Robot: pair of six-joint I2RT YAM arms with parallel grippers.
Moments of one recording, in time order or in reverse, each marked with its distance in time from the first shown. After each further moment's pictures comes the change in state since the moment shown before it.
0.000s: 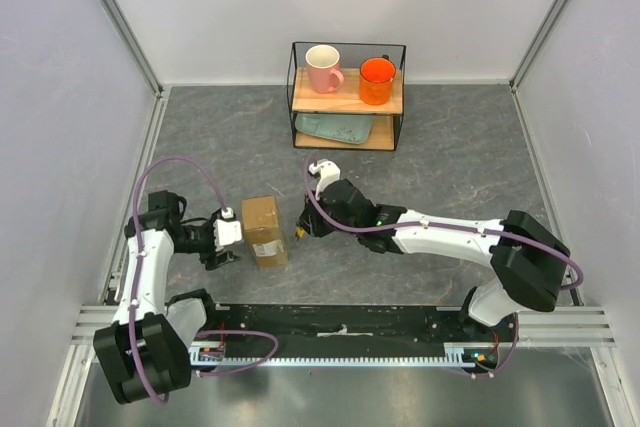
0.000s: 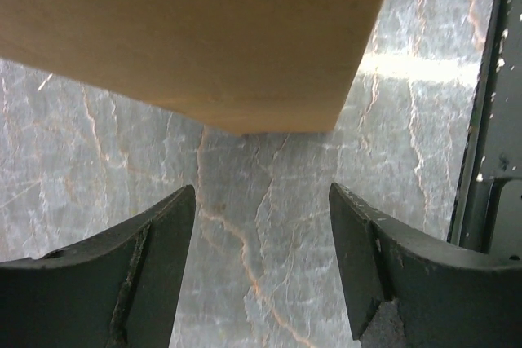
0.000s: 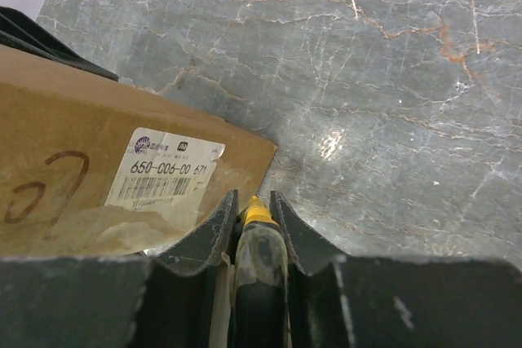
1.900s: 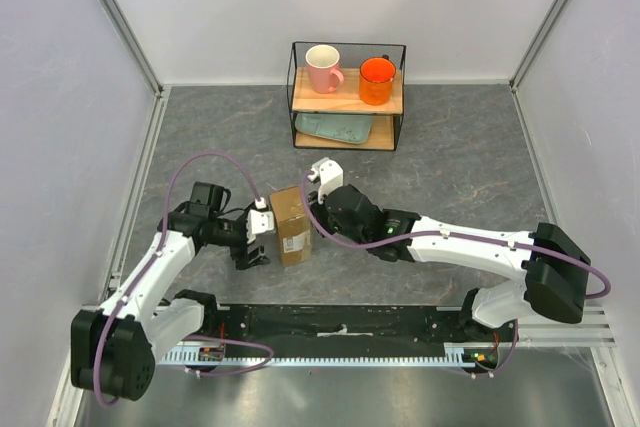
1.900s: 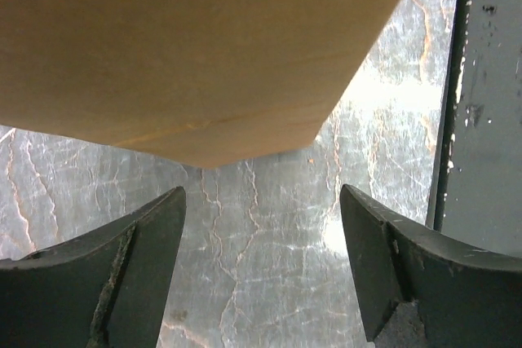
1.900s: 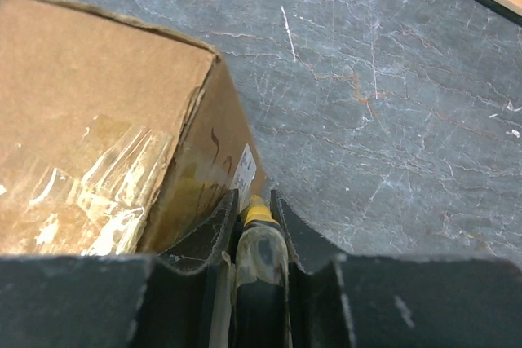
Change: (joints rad) left arm -0.455 0.041 -0.064 0.422 -0.024 -0.639; right arm 0.089 -0.119 0.023 -0.113 0.217 -0.212
